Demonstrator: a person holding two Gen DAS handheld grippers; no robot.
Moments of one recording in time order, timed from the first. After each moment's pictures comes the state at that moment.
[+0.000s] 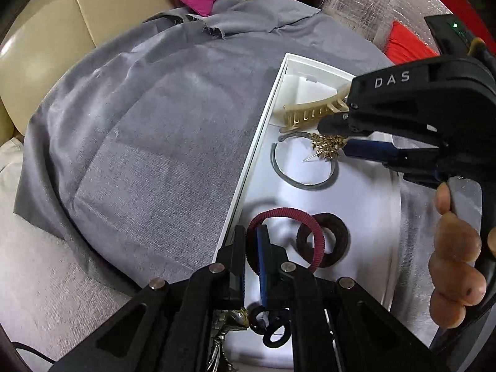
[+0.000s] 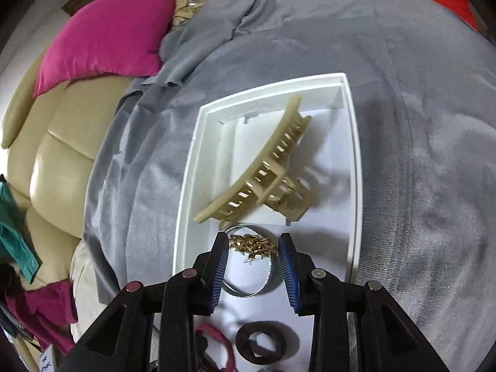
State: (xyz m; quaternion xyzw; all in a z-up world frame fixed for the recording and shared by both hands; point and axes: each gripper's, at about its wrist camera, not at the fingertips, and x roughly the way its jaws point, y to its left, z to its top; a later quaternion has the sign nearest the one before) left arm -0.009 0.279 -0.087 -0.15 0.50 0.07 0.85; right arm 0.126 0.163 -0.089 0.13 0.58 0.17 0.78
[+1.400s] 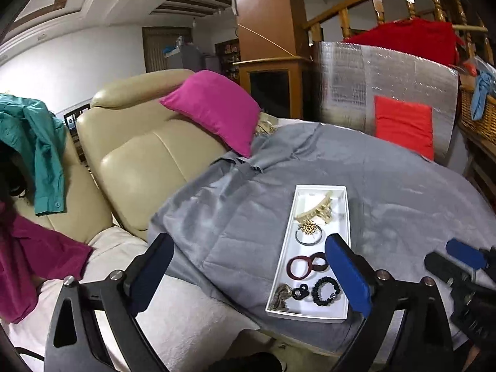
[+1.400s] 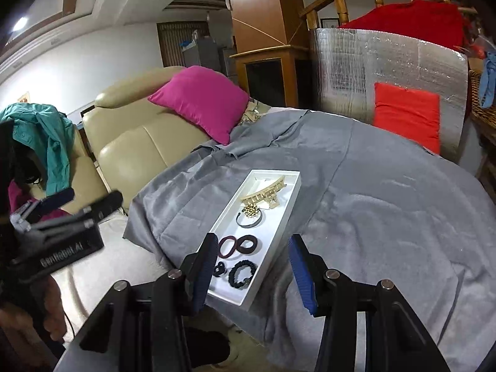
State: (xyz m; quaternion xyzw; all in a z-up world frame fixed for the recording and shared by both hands) left arm -0.192 0.248 0.104 0.00 0.28 0.17 0.95; right arm -0.163 0.061 0.081 0.00 0.32 0.22 0.92
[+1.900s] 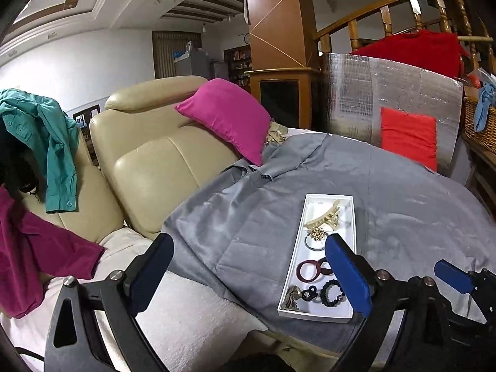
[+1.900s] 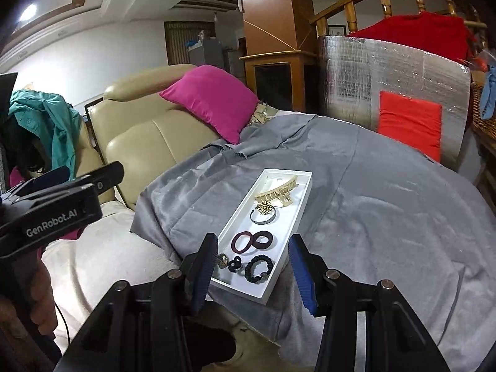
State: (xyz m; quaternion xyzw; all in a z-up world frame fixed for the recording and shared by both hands) left arm -0.216 0.263 0.116 -0.01 0.26 0.18 0.95; right arm -0.192 0.089 0.079 -0.02 0.30 0.23 0.93
